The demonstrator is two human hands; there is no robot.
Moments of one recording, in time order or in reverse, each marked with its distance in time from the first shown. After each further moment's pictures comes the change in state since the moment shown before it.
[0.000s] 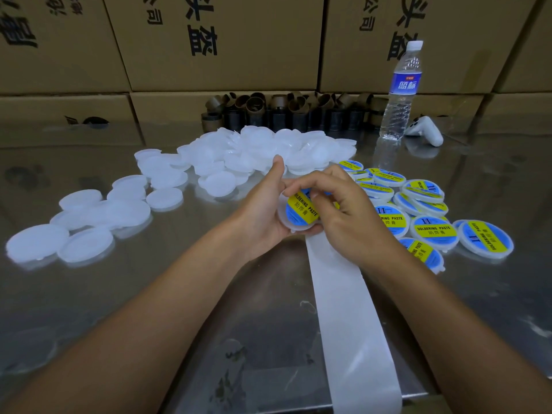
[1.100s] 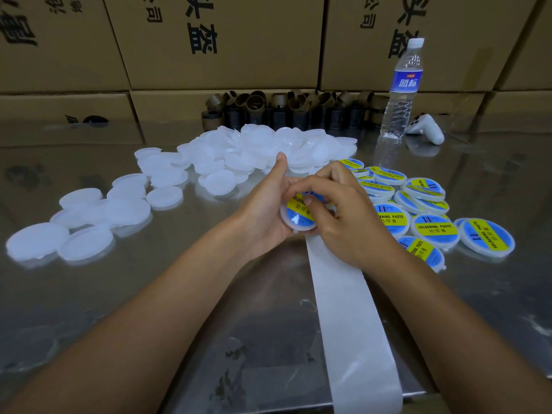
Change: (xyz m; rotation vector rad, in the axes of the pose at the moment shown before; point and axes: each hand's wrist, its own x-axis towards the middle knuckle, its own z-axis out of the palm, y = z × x) left_hand -0.004 0.003 0.006 -0.010 -0.073 -0.029; right_hand -0.002 -0.001 -0.001 -0.239 -0.003 -0.068
